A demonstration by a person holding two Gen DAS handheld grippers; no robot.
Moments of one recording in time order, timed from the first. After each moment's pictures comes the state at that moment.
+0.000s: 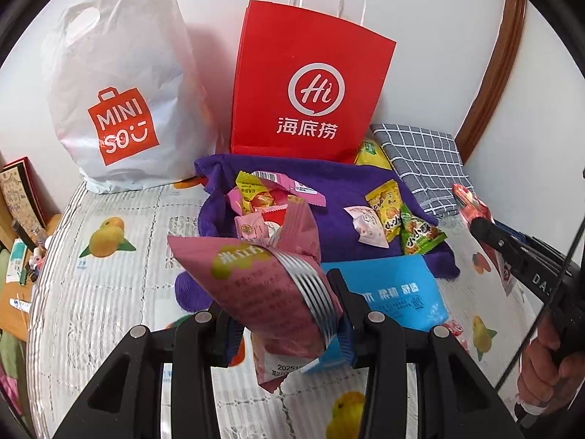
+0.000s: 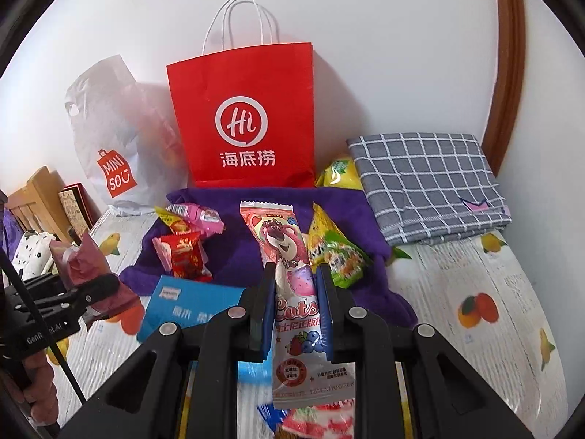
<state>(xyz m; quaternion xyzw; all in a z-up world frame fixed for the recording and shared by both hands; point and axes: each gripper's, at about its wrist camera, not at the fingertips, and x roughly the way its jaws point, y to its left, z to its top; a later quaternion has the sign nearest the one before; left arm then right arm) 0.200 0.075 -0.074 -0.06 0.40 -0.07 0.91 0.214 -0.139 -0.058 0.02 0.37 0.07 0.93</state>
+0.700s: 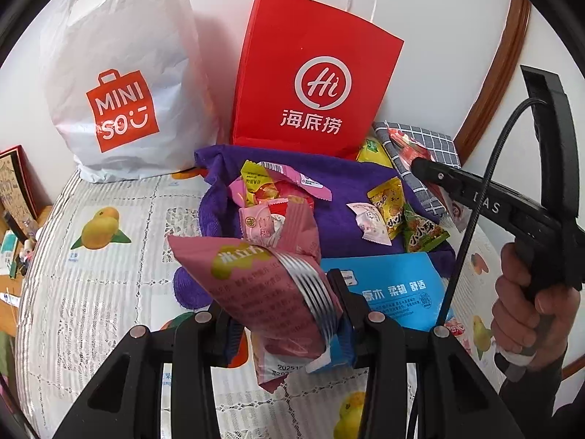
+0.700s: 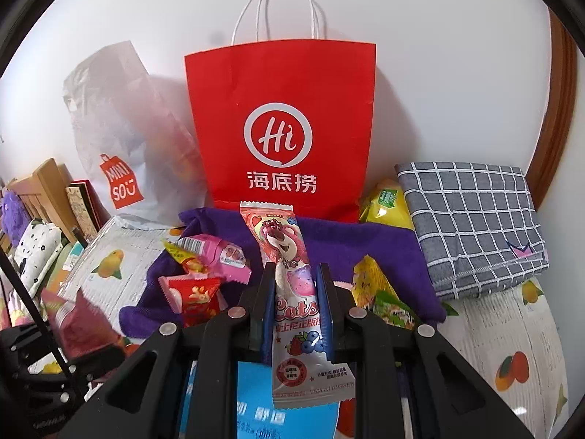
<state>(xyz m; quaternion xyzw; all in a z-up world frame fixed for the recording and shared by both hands) 0.202 0.086 -0.089 -0.08 0.41 -0.09 0.91 0.284 -0.093 -0.065 -0.01 0.36 0.11 0.93</state>
